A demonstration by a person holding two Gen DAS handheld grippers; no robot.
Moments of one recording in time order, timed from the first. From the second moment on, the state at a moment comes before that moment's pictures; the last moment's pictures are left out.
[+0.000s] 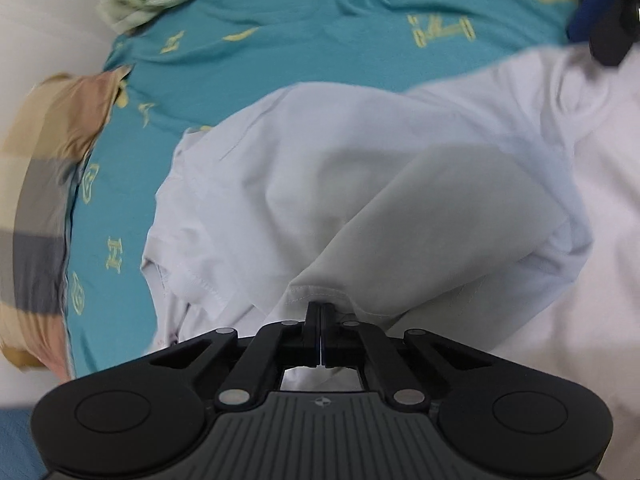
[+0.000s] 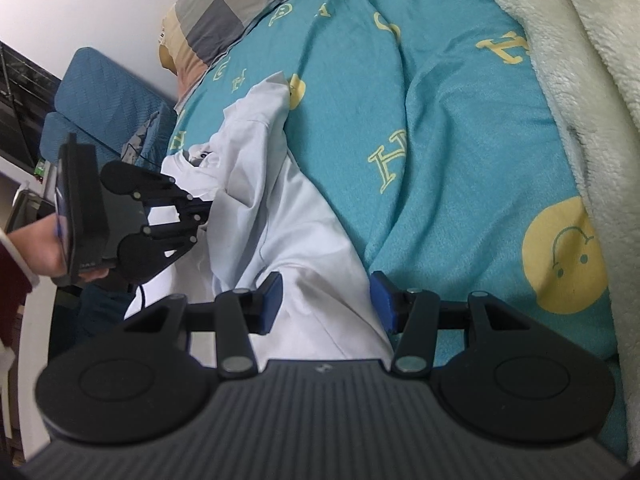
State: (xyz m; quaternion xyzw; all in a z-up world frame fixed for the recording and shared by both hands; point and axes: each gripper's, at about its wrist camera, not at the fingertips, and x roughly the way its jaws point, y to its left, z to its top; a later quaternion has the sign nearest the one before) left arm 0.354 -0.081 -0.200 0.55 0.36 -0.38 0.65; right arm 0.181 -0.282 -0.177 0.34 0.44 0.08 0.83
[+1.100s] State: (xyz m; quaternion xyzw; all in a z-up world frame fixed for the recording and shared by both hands) left arm 0.252 0.032 -0.134 -0.03 0.37 -0.11 0.92; right arm 0.210 -0.176 -0.170 0.09 0.33 0.17 0.93
